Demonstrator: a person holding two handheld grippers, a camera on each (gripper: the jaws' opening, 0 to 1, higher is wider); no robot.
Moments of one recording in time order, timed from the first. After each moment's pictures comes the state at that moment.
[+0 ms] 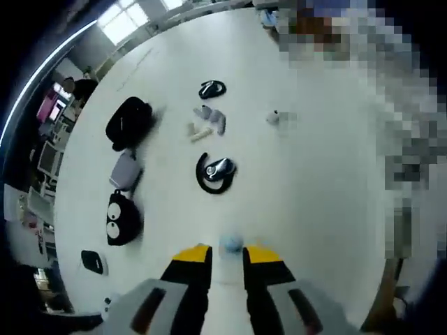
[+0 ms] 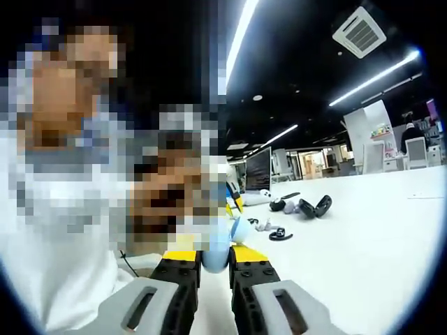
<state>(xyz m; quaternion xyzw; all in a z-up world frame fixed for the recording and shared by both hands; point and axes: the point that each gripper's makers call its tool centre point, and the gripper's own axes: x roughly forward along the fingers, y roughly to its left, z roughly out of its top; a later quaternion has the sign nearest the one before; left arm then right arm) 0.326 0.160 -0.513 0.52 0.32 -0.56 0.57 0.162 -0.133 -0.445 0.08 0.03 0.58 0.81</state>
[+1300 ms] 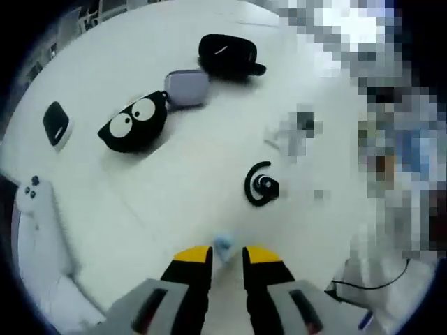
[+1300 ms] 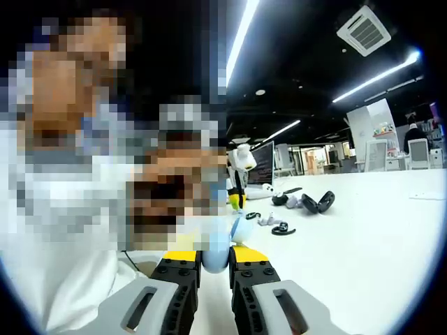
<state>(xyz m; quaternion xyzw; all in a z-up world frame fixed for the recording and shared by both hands) 0.330 0.156 -0.514 0.19 0.60 -0.42 0.66 0.159 -0.128 -0.452 0.07 0.05 0.58 0.81</state>
